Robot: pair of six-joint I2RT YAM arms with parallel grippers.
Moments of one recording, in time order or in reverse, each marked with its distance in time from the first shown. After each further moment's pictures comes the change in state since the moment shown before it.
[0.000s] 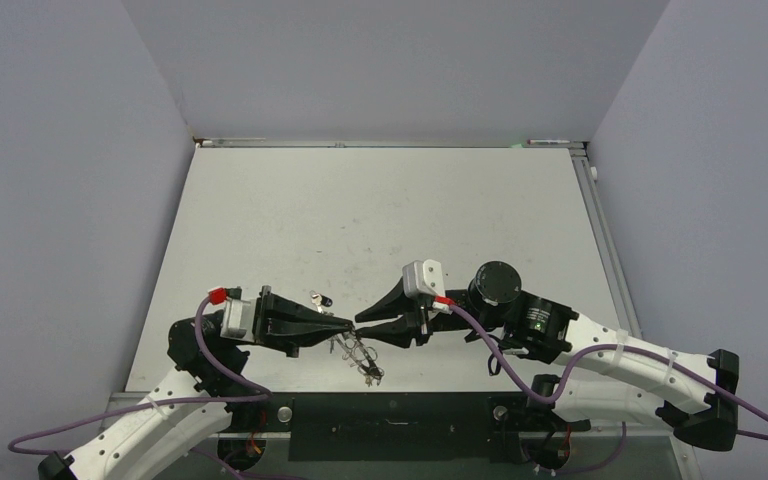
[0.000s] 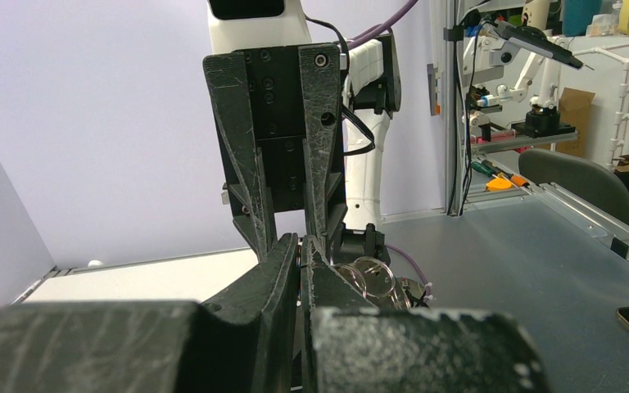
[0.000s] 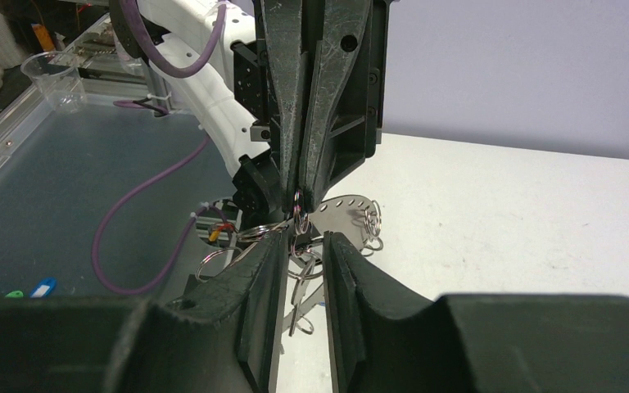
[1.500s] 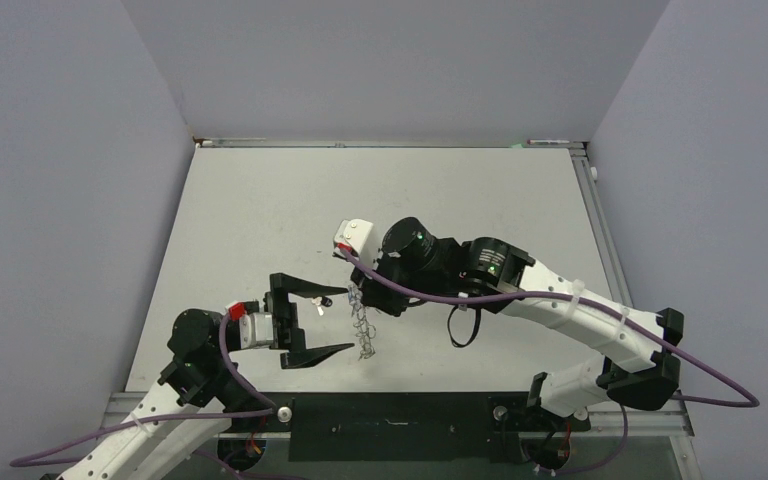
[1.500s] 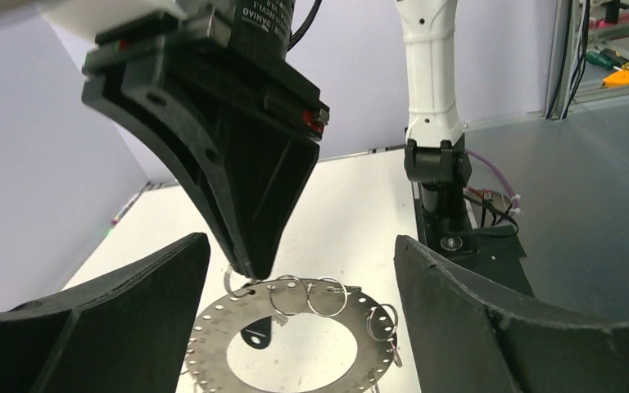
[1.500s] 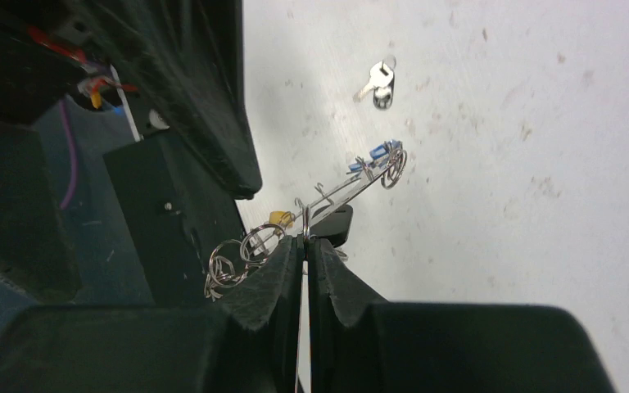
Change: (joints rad) left arm 0.011 -0.122 0.053 -0.541 -0.067 0.436; right arm 0.009 0.447 0.678 -0.986 0.425 0.070
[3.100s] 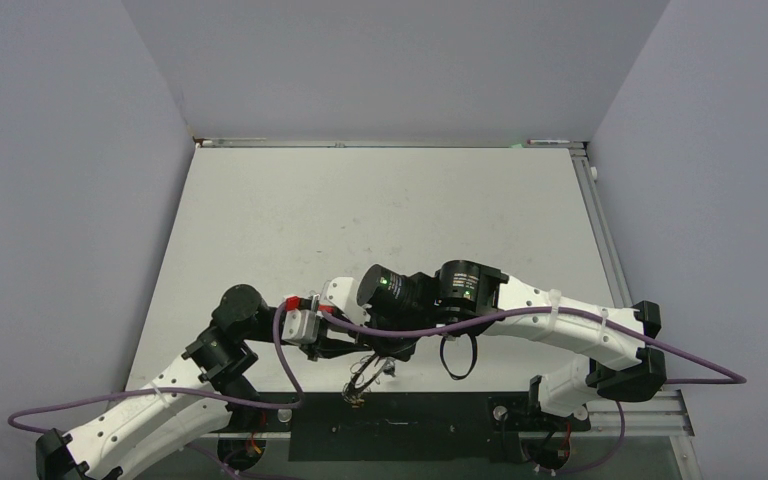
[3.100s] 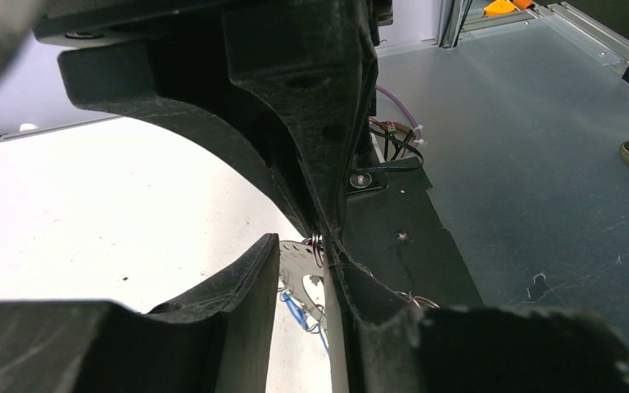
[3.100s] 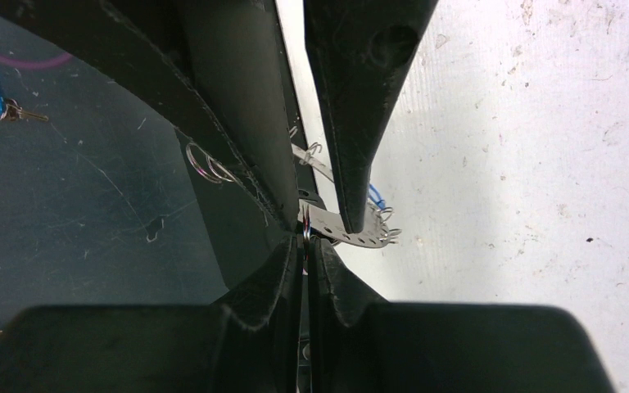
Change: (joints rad) left arm -0.104 0.223 0.014 -0.081 0.137 0.067; right arm 0.188 0.071 0.071 -0.289 0.013 0.023
